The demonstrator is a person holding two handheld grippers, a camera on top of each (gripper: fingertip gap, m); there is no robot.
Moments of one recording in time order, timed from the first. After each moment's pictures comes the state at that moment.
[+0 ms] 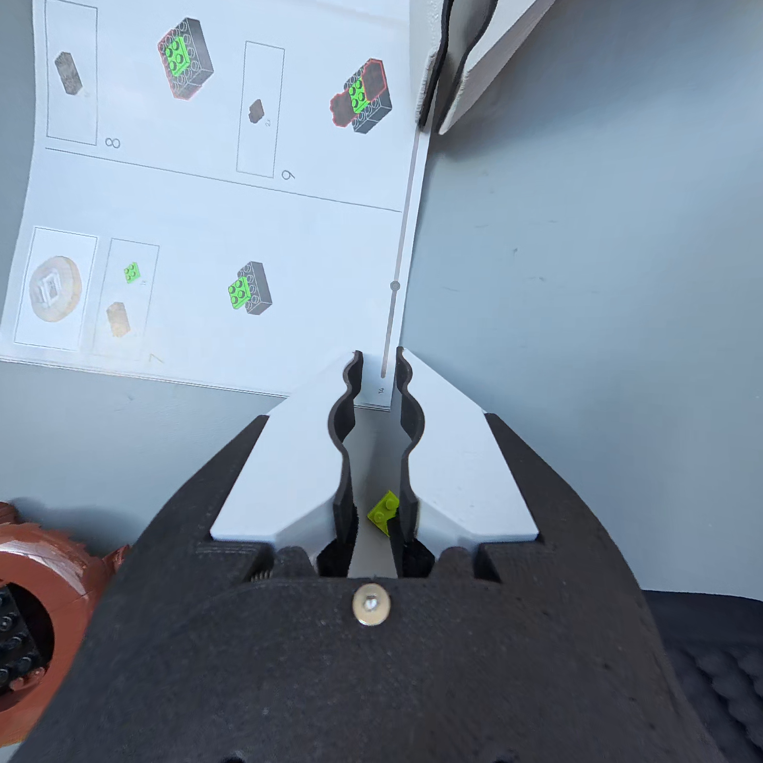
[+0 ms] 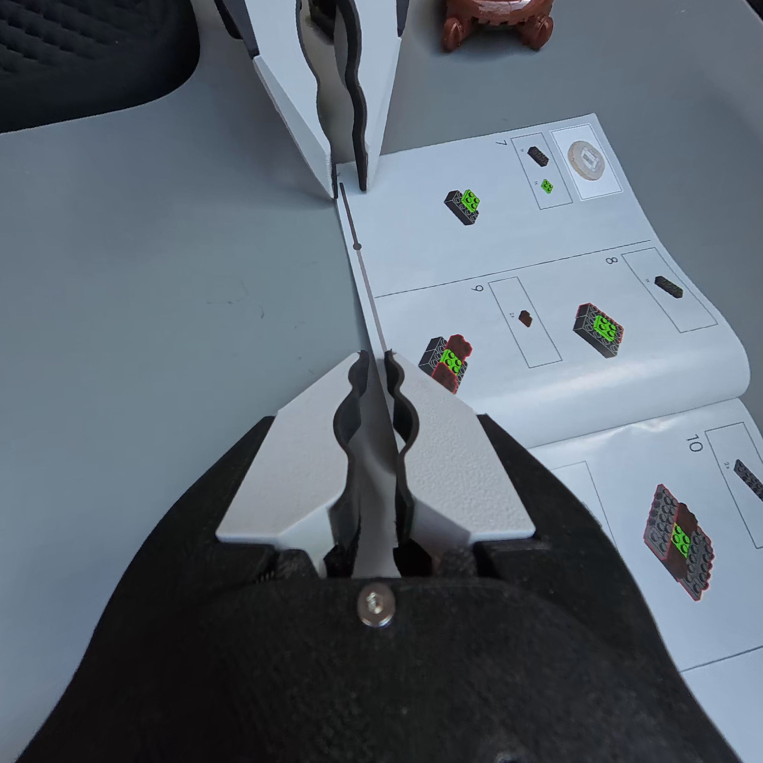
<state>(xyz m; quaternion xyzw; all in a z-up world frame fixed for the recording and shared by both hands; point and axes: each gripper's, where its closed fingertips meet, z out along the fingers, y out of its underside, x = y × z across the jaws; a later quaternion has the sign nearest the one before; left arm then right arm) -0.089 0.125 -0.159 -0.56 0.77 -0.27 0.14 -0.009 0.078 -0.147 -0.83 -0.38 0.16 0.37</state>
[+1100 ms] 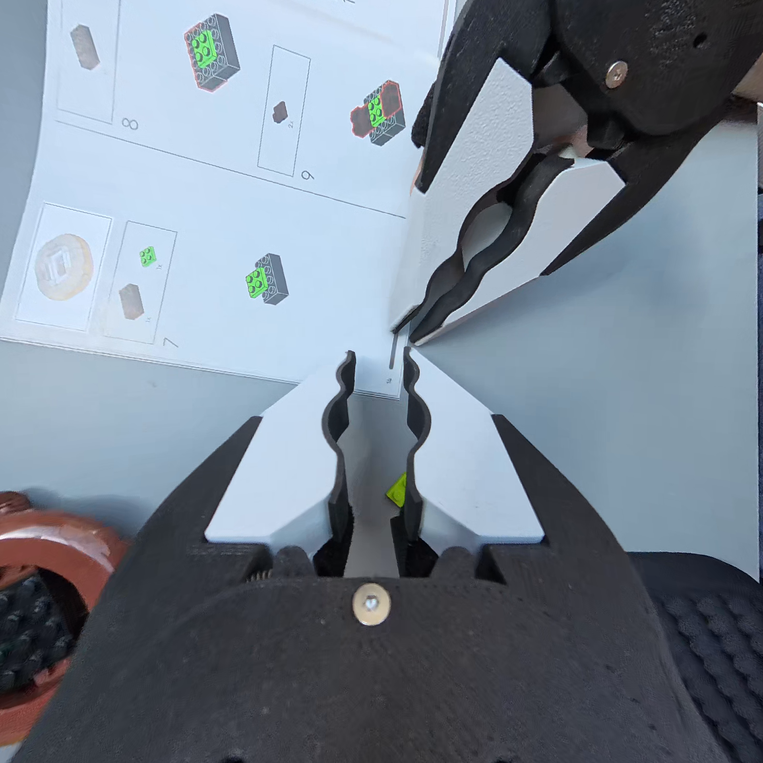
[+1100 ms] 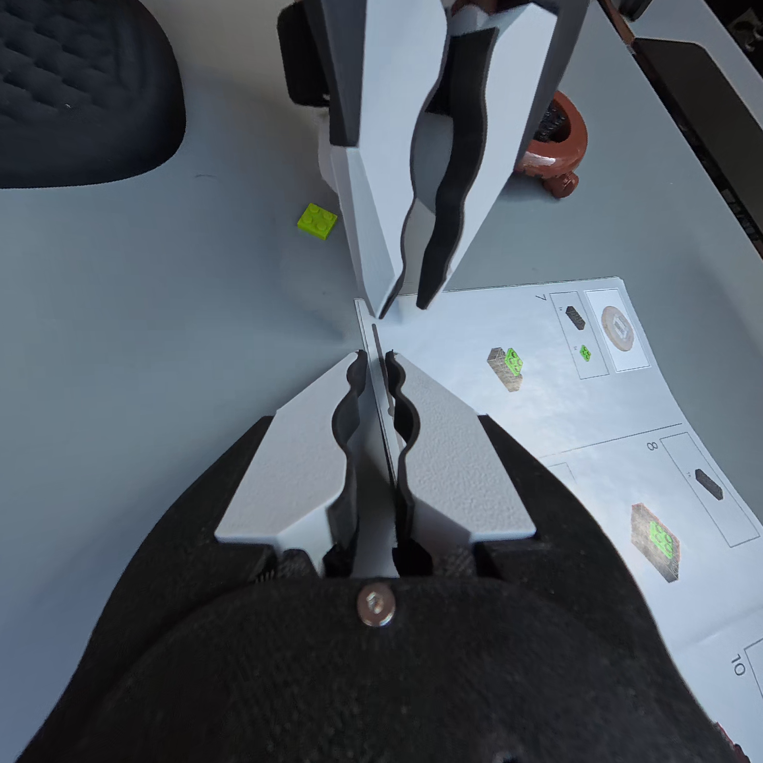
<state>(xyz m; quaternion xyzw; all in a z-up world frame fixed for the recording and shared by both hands) -0.092 0.137 -0.149 -0.57 0.76 -0.31 0.10 -0.094 0.130 -0.157 -0.80 -0.42 0.08 0.42</state>
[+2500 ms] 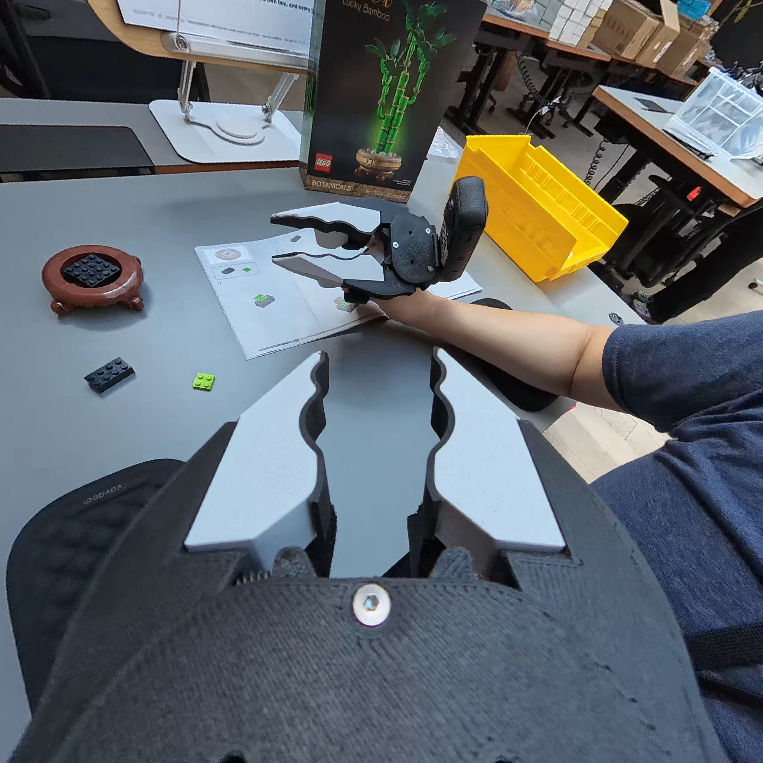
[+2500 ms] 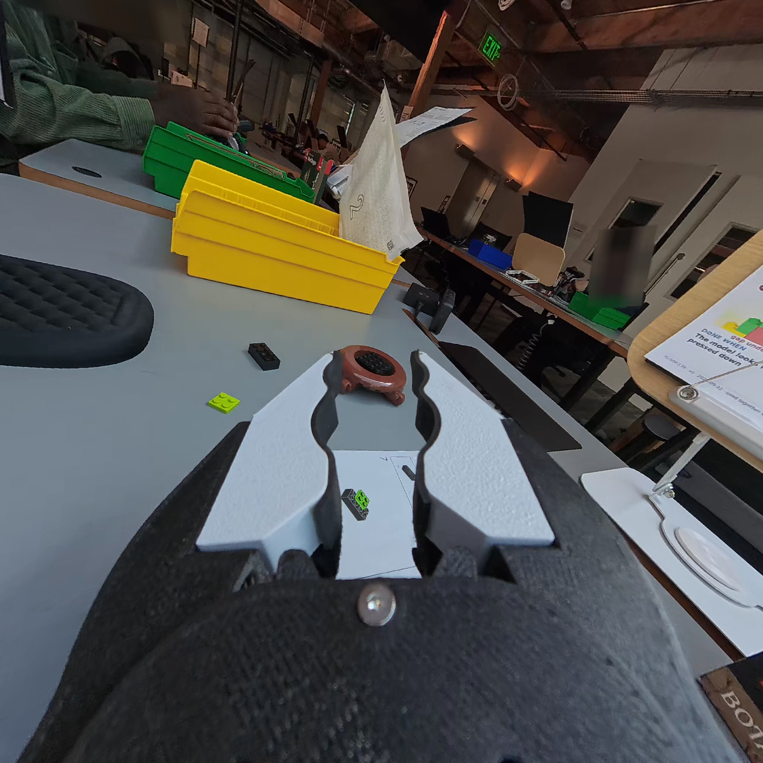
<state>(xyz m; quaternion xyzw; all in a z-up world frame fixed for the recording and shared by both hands) -0.164 0.005 0.036 -0.76 0.35 -0.37 0.39 -0.068 0.155 -0.040 -0.59 -0.37 0.11 0.71</state>
